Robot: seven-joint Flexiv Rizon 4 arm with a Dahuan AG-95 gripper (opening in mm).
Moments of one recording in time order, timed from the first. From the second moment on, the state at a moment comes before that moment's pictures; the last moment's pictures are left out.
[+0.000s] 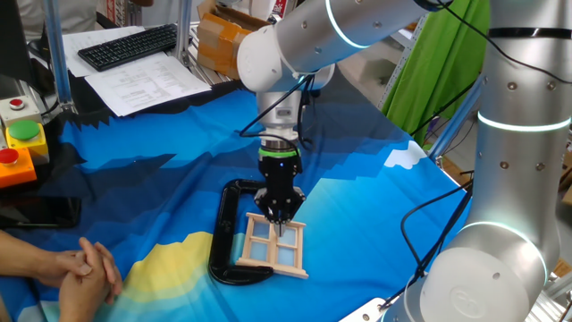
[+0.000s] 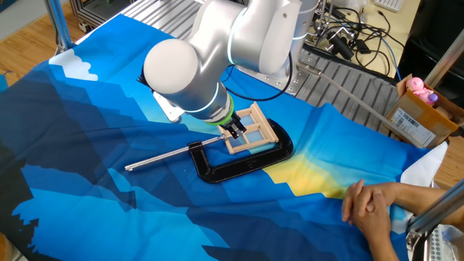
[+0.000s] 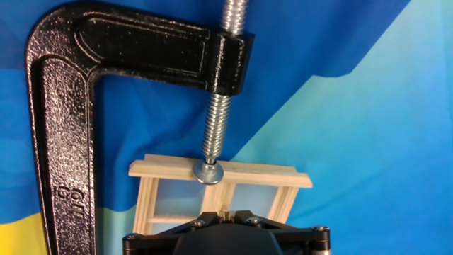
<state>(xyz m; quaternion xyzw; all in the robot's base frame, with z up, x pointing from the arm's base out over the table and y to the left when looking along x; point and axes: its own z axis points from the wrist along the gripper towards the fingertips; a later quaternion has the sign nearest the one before) 0.350 0.016 0.013 -0.21 -0.94 0.00 0.27</state>
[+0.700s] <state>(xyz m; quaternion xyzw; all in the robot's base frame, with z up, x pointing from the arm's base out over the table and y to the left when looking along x) 0.349 -0.014 0.042 -0.18 -0.95 -0.01 0.25</state>
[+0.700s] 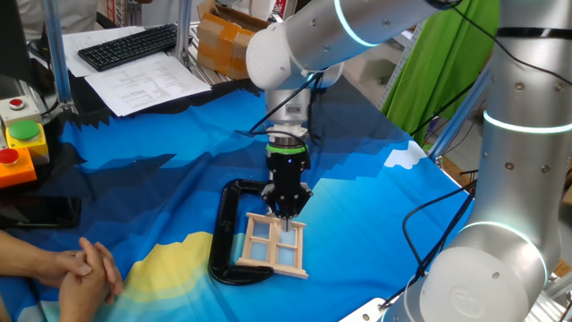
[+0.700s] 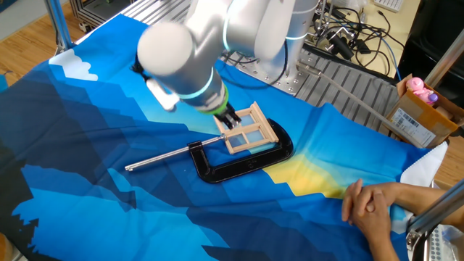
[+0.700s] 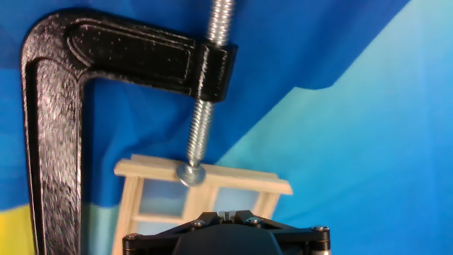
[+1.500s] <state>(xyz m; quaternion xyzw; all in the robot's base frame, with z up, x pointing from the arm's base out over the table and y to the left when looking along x) 0.342 -0.061 0.076 -0.14 -0.98 -0.05 0.11</state>
